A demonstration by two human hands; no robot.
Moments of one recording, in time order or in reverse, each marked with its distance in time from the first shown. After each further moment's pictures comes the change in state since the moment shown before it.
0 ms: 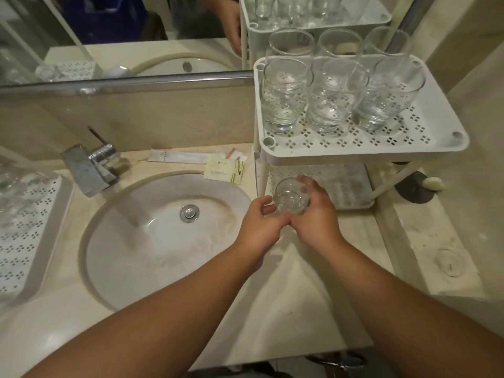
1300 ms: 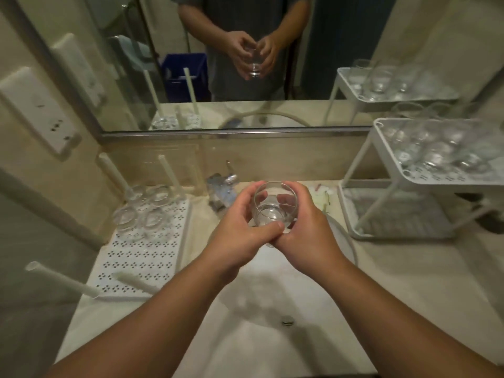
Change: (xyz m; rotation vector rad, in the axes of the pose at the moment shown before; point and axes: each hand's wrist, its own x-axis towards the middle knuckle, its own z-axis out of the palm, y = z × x) left_hand -0.139 0.055 -0.308 -0.002 -0.049 0.520; right_hand -0.135 -0.275 0.154 0.163 -0.137 -0.253
